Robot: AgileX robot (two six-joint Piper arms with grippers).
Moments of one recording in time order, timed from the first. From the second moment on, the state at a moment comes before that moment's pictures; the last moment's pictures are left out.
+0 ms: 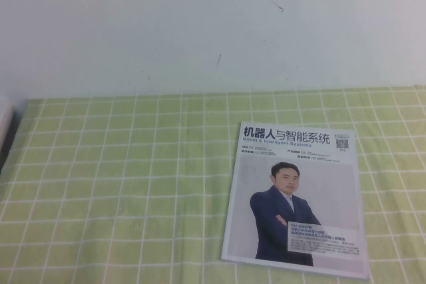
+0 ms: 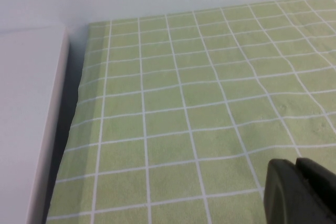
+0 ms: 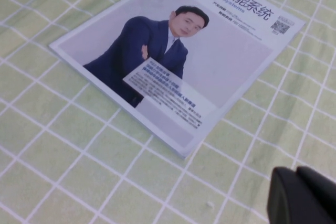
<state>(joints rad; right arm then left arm) 0.09 0.33 -0.38 0.40 0.82 -0.65 -0.07 -0.01 0.02 -0.02 0.36 0.01</state>
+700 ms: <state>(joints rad) 0.06 -0.01 -0.03 -0.03 0.41 -0.16 -0.07 -0.01 0.02 -0.02 0.36 0.01</state>
